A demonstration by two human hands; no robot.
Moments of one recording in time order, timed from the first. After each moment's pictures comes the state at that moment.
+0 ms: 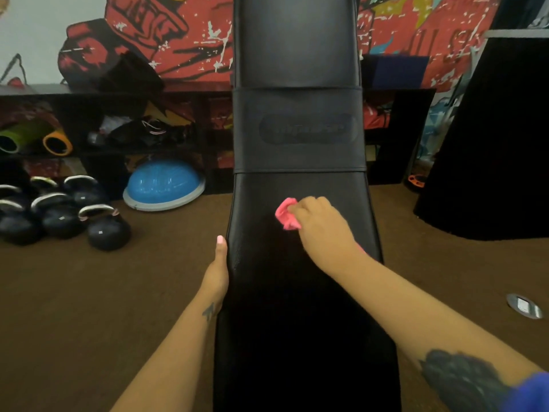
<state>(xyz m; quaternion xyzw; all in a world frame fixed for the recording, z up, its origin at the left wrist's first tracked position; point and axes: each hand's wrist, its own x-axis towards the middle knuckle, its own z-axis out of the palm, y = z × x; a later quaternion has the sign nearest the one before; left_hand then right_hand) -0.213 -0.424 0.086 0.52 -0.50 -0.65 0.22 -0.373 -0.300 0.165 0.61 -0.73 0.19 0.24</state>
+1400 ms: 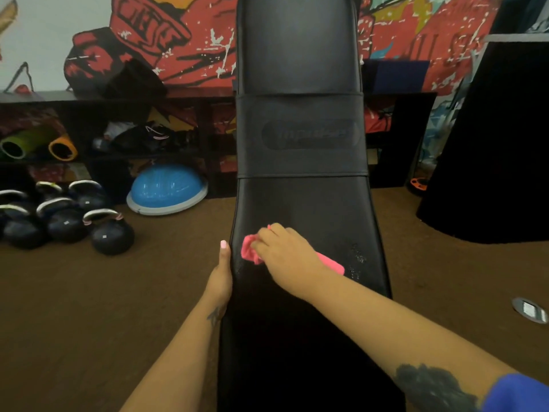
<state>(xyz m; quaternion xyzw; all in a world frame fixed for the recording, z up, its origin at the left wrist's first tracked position) -0.209 -0.422 0.088 0.48 -0.52 -0.67 0.21 -0.314 -0.308 0.171 0.72 -0.68 0.06 0.15</state>
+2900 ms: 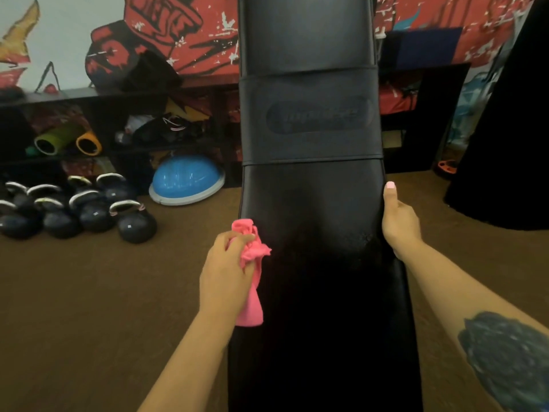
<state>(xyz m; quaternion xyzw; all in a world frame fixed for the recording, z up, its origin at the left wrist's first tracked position) -0.189 -0.383 0.110 0.36 -0.85 -0.13 0.36 -0.452 -0.265 0.146 0.17 -0.84 0.51 -0.11</state>
